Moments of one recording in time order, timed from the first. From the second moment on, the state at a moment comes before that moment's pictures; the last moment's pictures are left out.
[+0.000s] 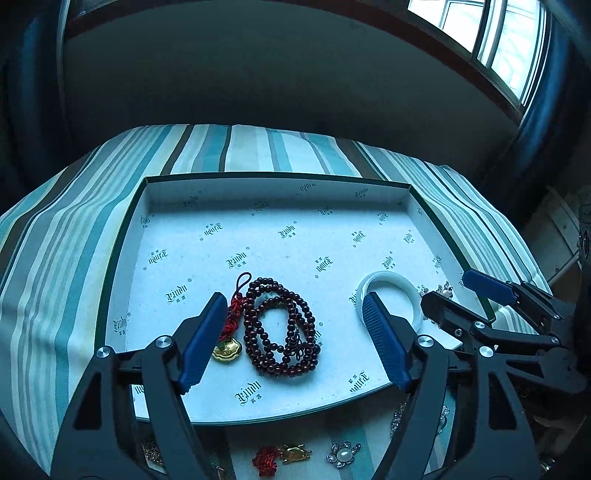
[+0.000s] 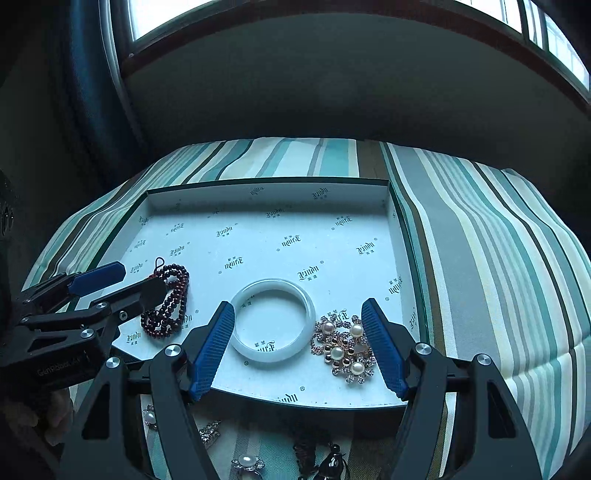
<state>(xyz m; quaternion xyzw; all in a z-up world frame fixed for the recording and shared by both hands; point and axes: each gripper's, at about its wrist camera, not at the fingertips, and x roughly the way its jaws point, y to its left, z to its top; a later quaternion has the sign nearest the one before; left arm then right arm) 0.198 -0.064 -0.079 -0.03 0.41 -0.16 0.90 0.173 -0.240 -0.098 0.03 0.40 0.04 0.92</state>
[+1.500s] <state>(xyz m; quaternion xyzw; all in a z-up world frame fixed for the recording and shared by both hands) 0.089 0.003 -0.096 -0.04 0.45 -0.08 0.89 0.100 -0.210 -0.139 0.02 0.44 0.07 0.89</state>
